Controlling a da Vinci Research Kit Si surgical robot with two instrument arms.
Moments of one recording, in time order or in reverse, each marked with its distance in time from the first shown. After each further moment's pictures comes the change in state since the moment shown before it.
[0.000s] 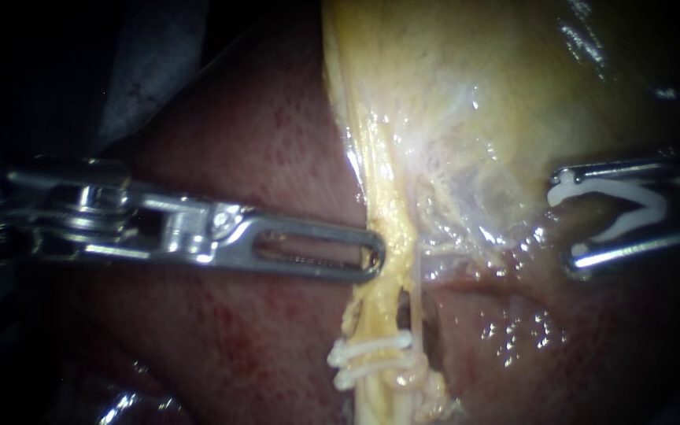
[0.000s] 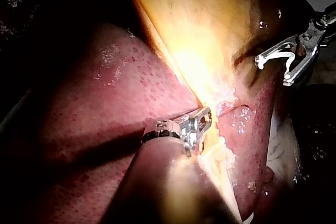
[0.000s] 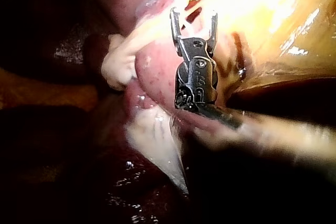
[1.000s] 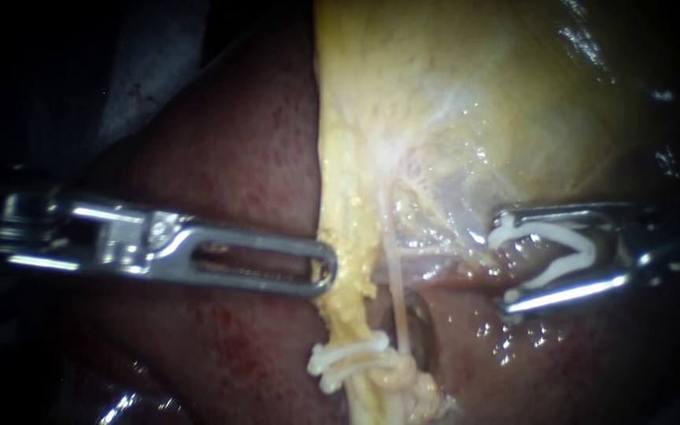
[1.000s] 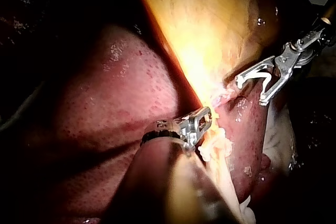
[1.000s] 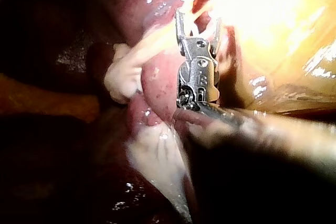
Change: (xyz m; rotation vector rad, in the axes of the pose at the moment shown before) right arm -0.005 -0.002 0.009 0.043 -0.022 -0.034; left arm 0.001 -0.003 -0.008 0.015 0.000 -0.008
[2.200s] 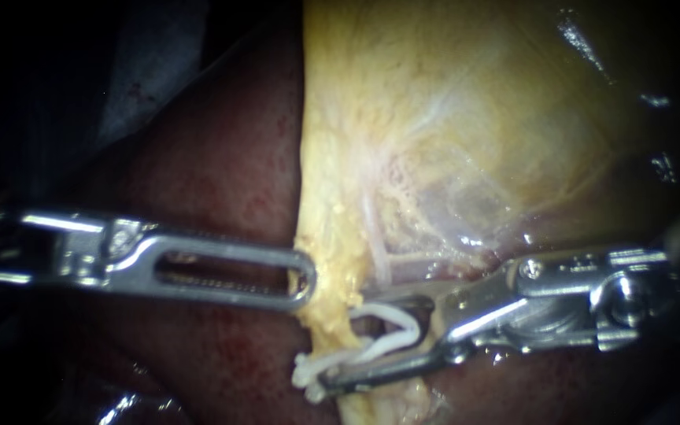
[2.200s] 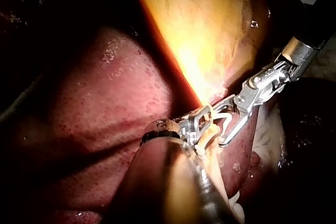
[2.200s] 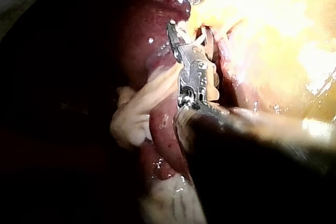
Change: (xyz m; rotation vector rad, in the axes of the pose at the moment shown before) right arm 0.000 0.000 0.012 0.104 -0.055 0.075; left arm 0.001 -0.002 0.000 -0.004 -0.017 -0.009
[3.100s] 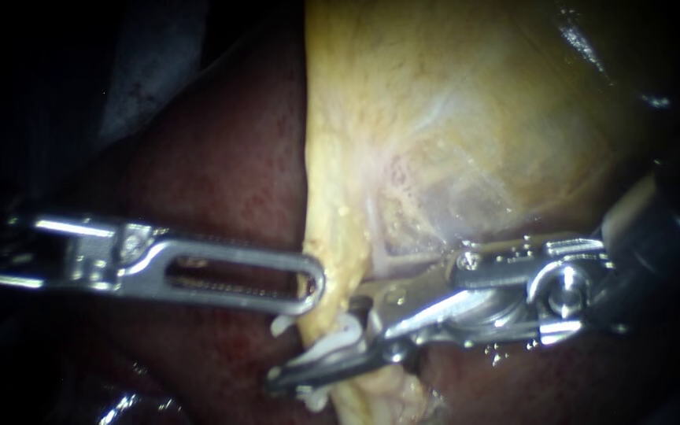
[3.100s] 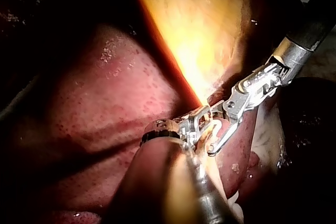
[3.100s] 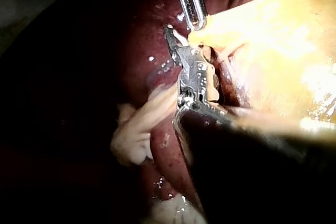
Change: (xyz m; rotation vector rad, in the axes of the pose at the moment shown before) right arm 0.002 0.001 0.003 -0.002 0.001 0.017; left arm 0.000 0.000 0.001 0.003 0.005 0.001
